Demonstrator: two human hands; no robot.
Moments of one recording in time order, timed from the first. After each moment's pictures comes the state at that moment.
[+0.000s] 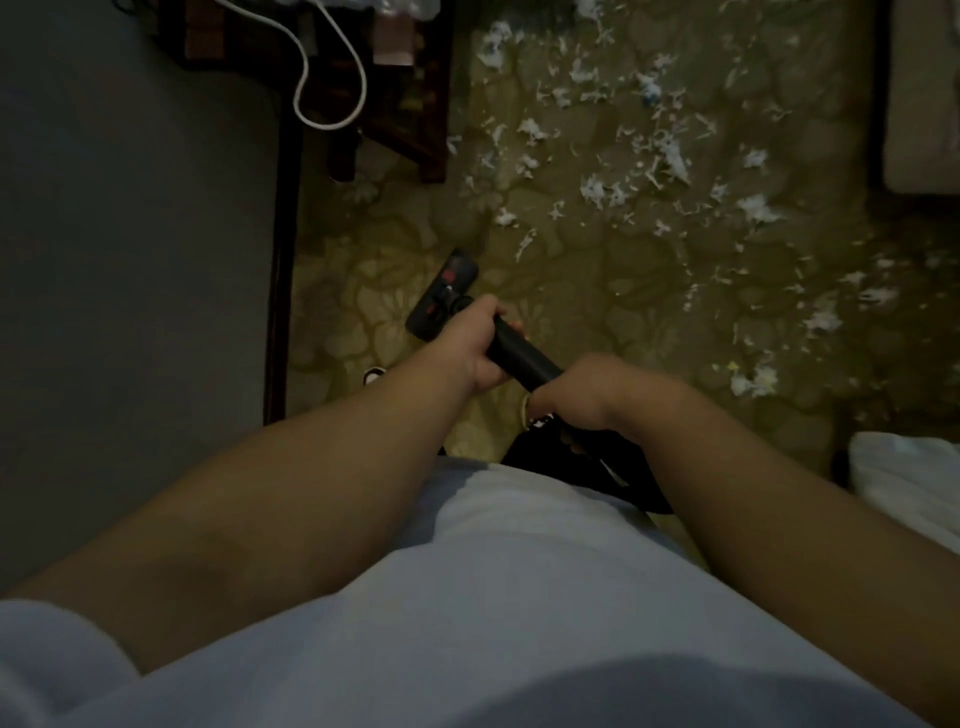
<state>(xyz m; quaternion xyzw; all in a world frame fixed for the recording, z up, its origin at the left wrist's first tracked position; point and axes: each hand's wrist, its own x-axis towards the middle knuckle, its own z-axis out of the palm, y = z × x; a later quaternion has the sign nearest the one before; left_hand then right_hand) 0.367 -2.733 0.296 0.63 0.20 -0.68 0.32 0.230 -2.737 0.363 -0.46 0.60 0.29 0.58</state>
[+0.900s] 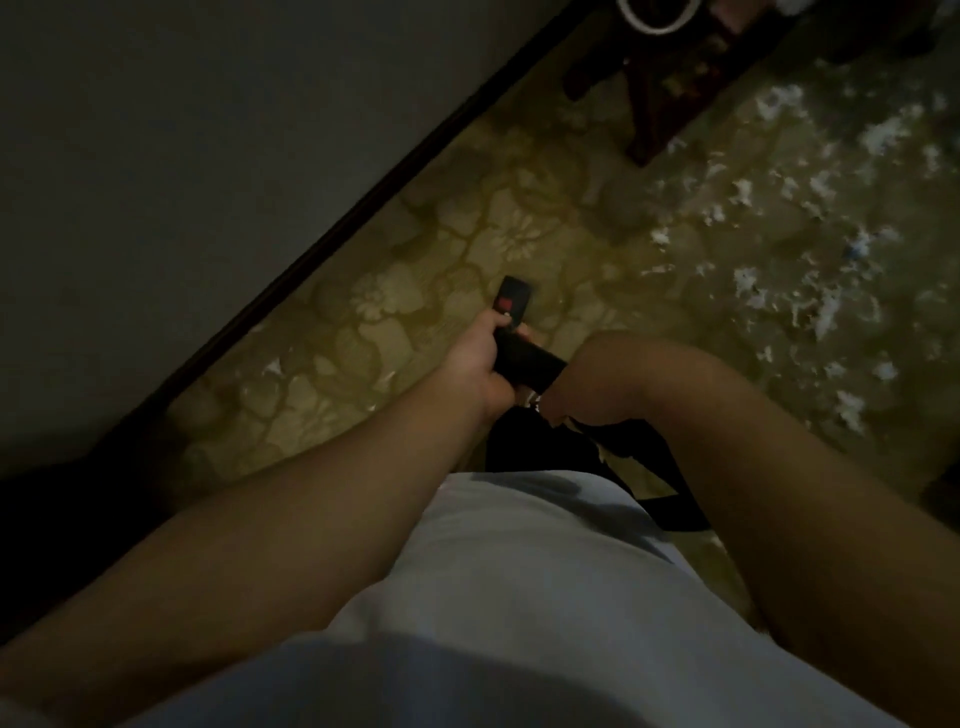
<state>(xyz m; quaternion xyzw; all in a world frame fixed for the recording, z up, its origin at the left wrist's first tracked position) 0.329 -2.537 0.312 0.43 0.46 -0.49 0.61 0.279 -2.650 0.435 -0.75 0.21 0.55 0.29</state>
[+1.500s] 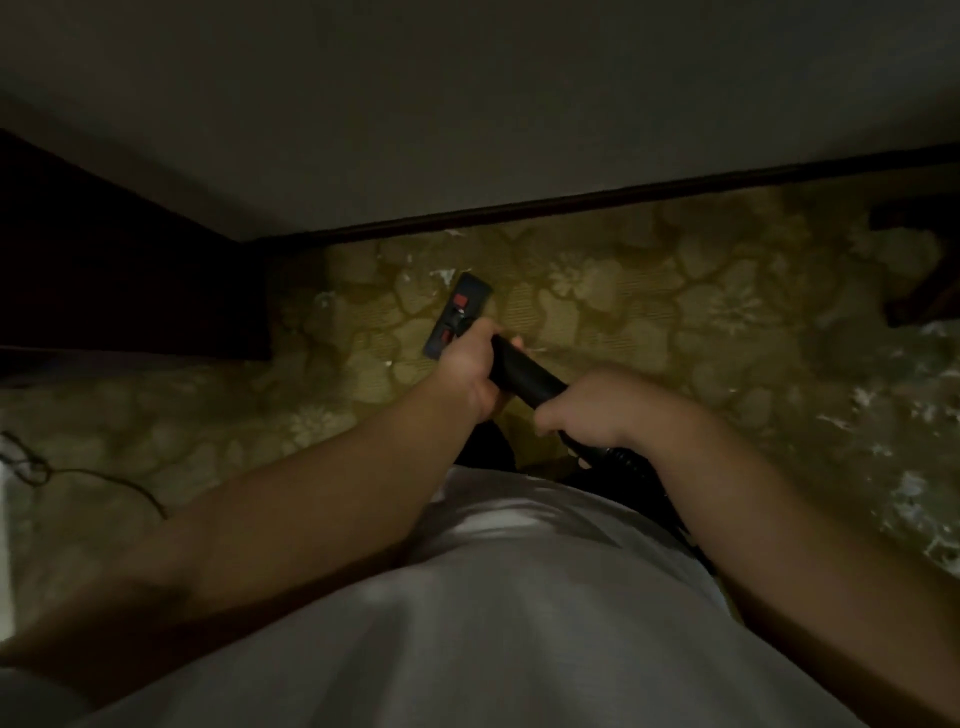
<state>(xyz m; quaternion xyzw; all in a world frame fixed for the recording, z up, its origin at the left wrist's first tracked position) 0.366 -2.138 0.289 0.34 0.58 -0.24 0.70 0.364 -2.283 0.382 -0.77 0.11 0.58 0.24</state>
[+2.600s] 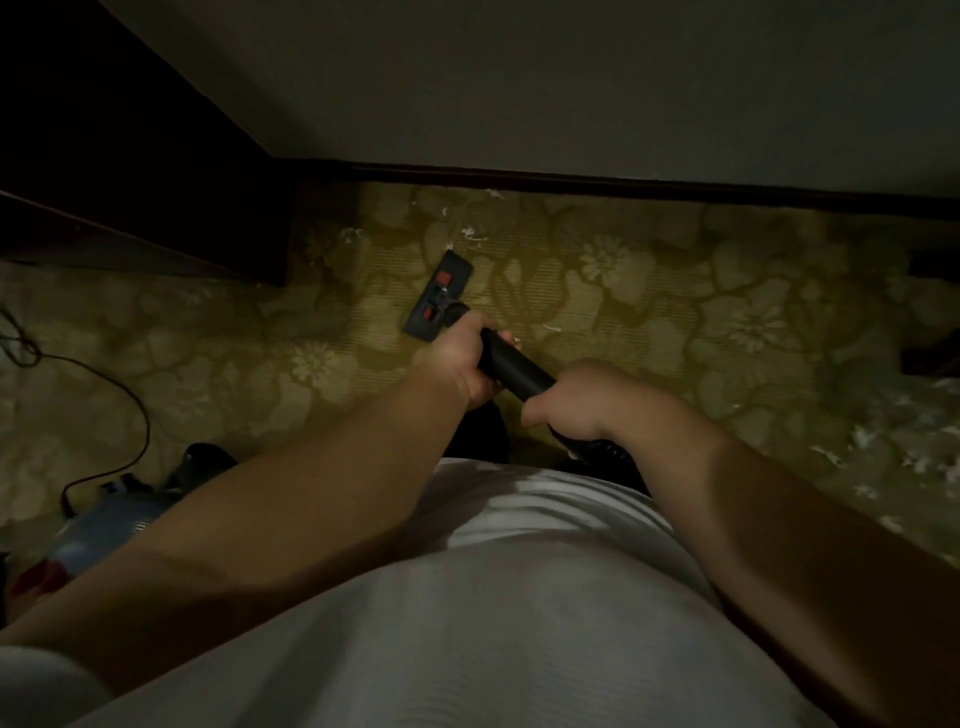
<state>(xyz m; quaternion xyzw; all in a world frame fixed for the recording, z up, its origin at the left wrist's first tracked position) 0.299 -2.107 0.283 0.29 0.60 -0.20 0.72 0.324 -2.246 0.361 -0.78 0.01 0.61 0.15</state>
